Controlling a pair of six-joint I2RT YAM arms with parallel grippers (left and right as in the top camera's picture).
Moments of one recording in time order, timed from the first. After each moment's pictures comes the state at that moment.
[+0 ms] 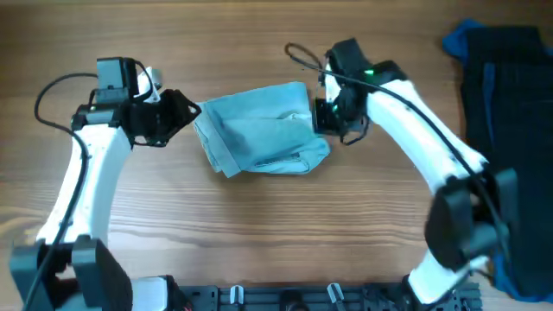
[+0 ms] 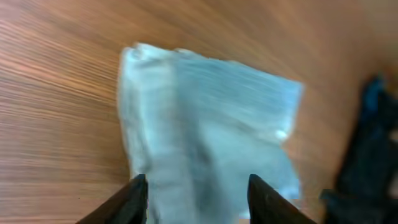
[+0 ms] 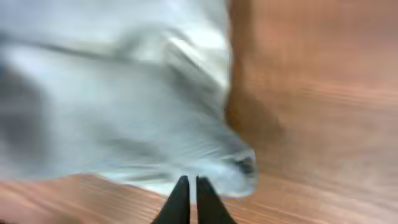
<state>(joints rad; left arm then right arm) 0.07 1.55 1.16 -0.72 0.46 -0.49 0.37 1.81 1.48 -0.96 -0.25 0.32</state>
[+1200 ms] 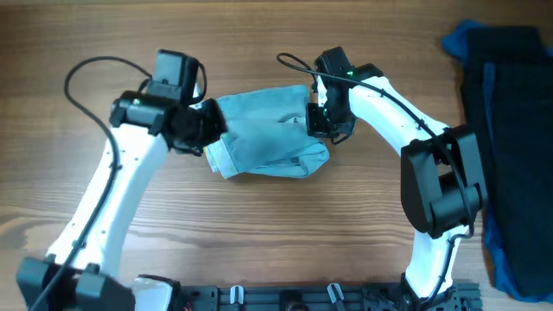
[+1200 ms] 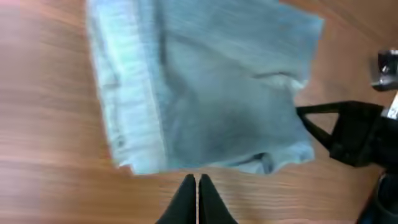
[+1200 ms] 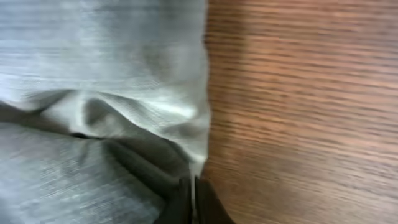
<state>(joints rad) -0.24 1.50 1.32 -1.02 0.20 -0.61 0.37 2.06 1.49 -0.88 -0.23 0.32</state>
